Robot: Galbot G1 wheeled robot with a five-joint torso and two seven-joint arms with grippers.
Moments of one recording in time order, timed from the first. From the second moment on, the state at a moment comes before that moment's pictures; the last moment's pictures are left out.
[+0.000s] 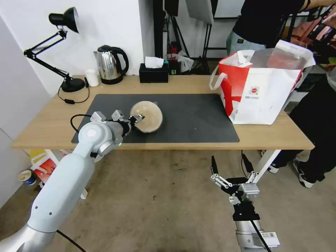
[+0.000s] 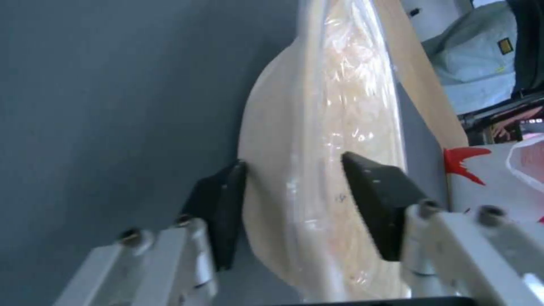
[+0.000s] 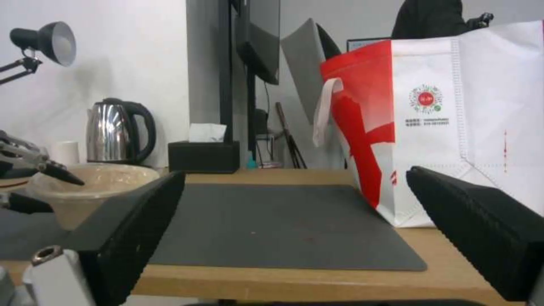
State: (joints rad) left arm 0.74 -1.07 -0.22 -1.81 -1.87 0.37 -0.88; right arm -1.77 1.25 0.34 2.14 0.02 0.45 0.28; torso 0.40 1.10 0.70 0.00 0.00
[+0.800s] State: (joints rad) left arm 0.78 -1.03 -0.26 -1.85 -1.85 0.34 -0.87; right arm -1.77 1.25 0.34 2.14 0.02 0.45 0.28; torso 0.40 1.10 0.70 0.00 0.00
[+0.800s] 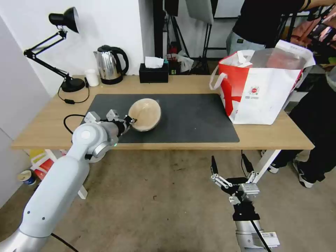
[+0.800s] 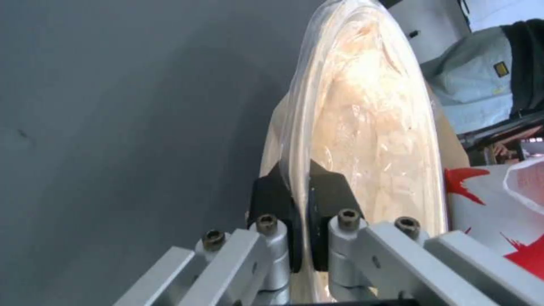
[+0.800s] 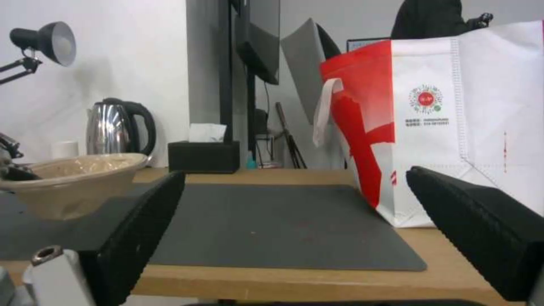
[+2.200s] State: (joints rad) left arm 0.20 -1.04 0.07 -1.60 -1.89 0.28 -0.52; right arm -1.77 1.25 0.34 2.14 0.02 0.45 0.28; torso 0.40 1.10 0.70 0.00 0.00
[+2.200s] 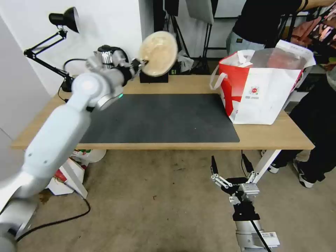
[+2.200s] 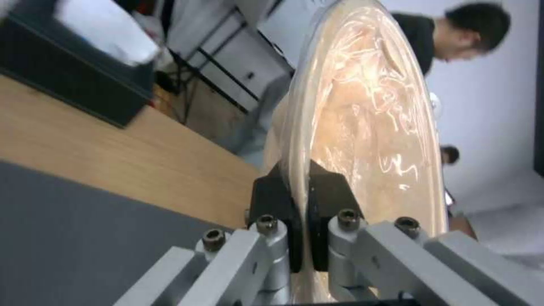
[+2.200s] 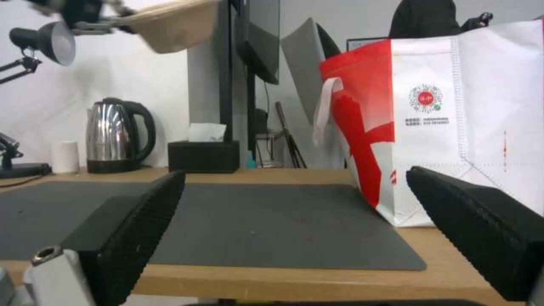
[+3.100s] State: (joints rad) left arm -0.16 -1.34 0.30 -1.06 -1.76 0.27 -0.25; right arm -1.77 1.25 0.34 2.14 0.02 0.45 0.28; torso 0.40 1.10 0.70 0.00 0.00
